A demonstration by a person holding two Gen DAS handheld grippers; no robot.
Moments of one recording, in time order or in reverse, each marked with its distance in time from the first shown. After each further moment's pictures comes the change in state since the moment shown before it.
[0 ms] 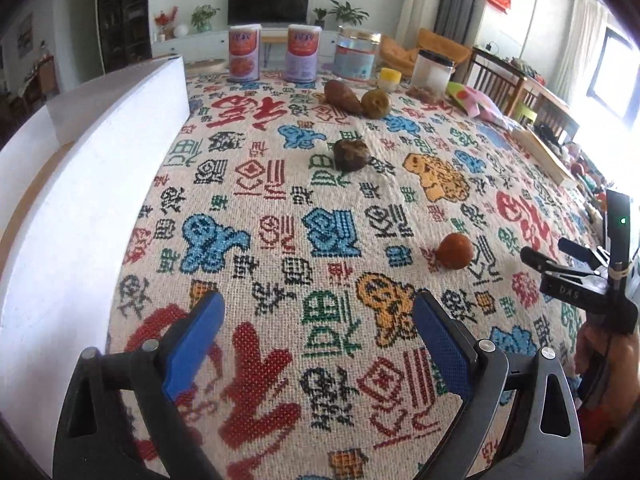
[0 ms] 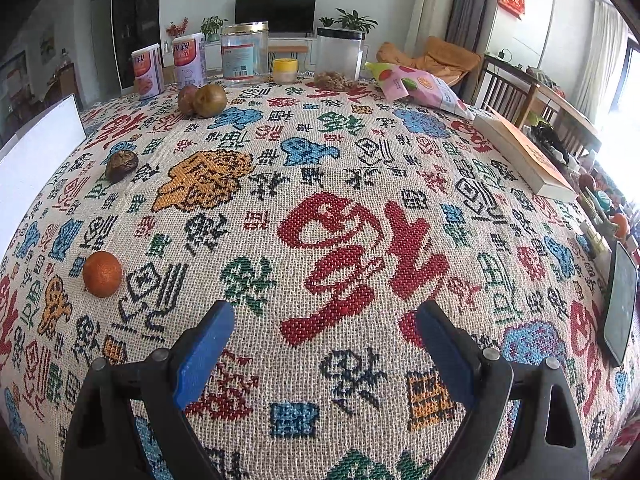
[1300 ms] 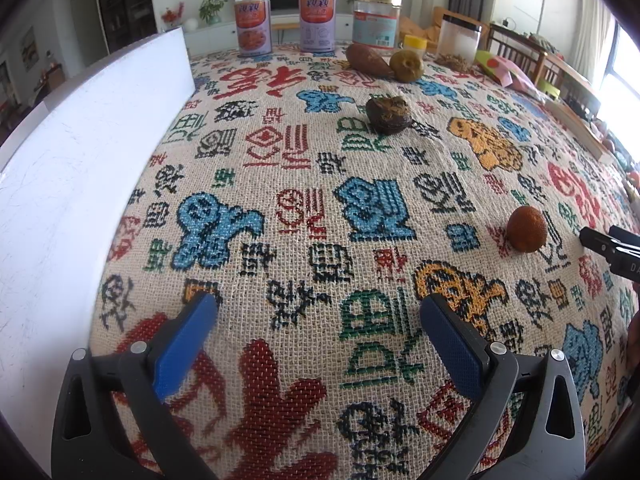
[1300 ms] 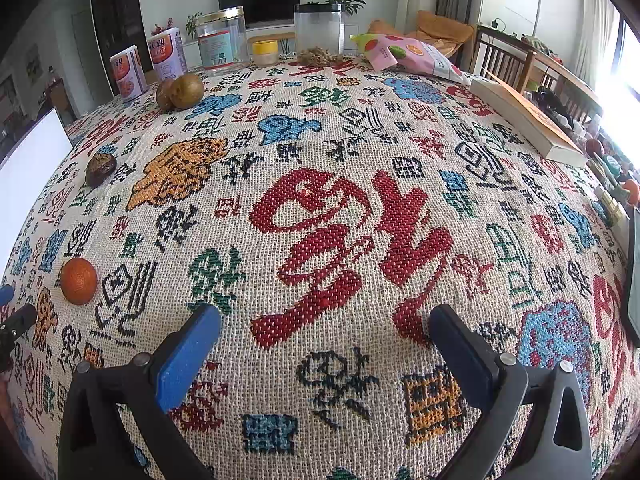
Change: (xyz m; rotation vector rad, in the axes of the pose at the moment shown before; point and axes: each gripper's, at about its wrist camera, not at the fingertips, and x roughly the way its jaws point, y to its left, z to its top) left arm 0.042 0.007 -0.011 0.041 0.049 0.089; right arm 0.019 -0.018 -0.008 0.089 0.059 0.043
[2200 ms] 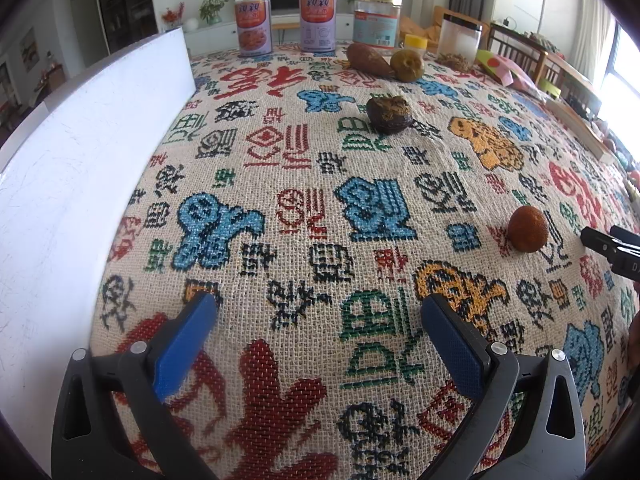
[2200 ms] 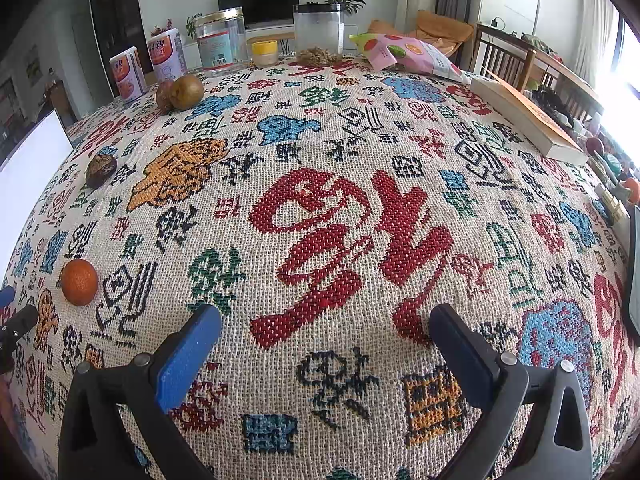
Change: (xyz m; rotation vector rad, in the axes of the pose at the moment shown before) left arm 0.001 0.000 0.000 0.001 0.002 0.003; right arm -0.001 0.000 0.000 0.003 -0.001 0.003
